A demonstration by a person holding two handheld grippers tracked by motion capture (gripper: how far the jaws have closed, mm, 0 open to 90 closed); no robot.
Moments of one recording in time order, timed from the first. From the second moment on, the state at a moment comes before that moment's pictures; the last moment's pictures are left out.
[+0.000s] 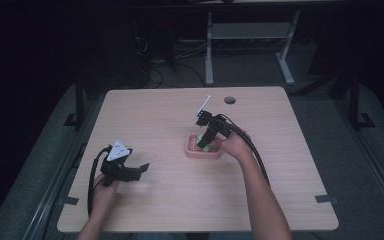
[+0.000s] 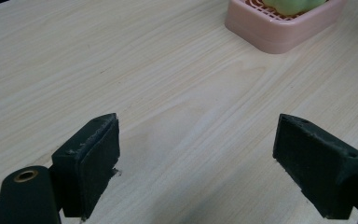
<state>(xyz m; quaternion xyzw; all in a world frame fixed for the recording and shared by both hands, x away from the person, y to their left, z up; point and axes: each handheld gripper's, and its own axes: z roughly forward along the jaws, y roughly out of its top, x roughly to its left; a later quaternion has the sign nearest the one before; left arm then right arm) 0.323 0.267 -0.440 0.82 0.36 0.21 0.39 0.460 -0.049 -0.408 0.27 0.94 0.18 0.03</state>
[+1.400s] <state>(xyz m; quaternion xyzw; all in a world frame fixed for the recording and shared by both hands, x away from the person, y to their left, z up) 0.323 0.267 -0.440 0.82 0.36 0.21 0.39 0.450 -0.074 -0.392 0.28 0.93 0.21 0.04</state>
